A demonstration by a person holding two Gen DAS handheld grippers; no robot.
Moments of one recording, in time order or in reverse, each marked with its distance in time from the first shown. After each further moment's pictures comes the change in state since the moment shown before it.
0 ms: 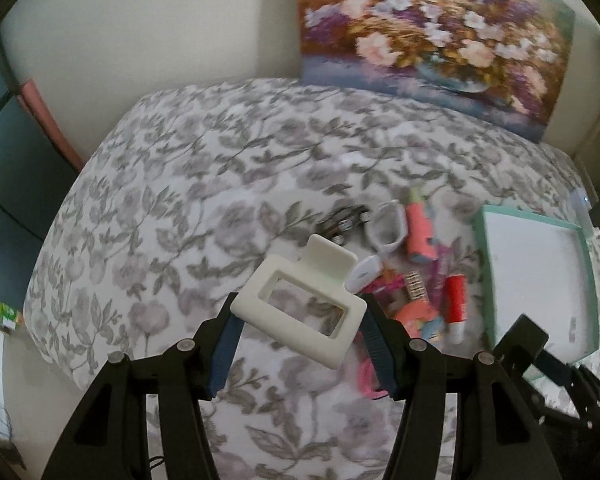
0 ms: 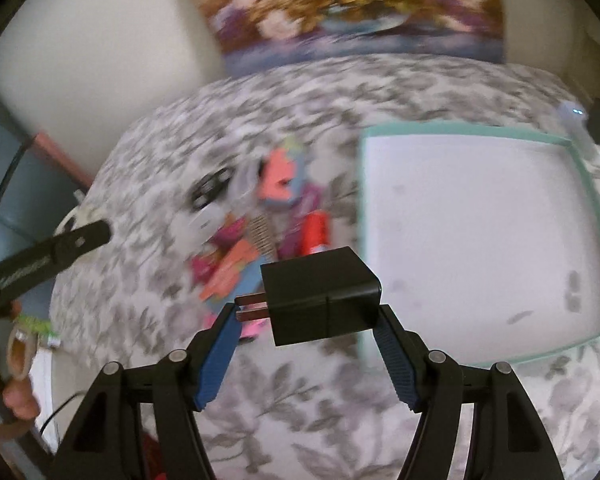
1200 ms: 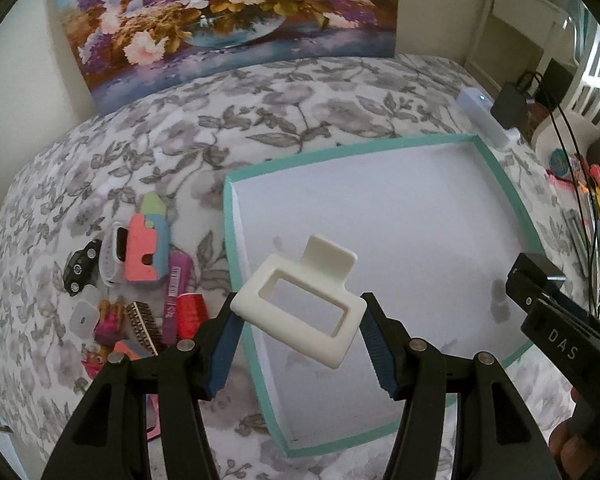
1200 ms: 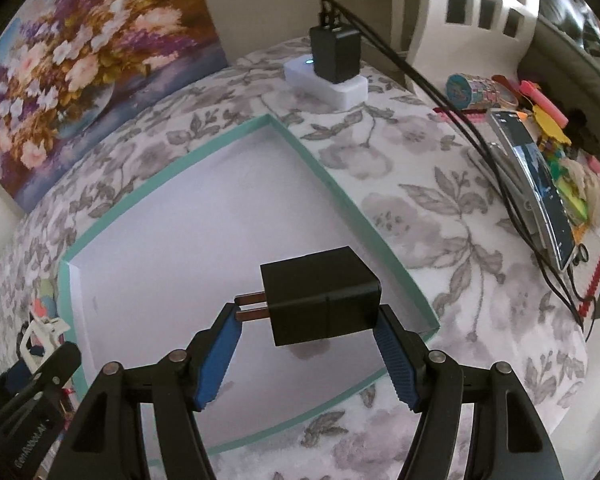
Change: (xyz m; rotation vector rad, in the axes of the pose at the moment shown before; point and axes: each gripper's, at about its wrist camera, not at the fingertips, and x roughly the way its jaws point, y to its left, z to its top) left arm 0.044 -0.233 -0.019 0.322 0.038 -0.191; right arm -0.023 -0.214 0.004 0.450 -0.087 -0.387
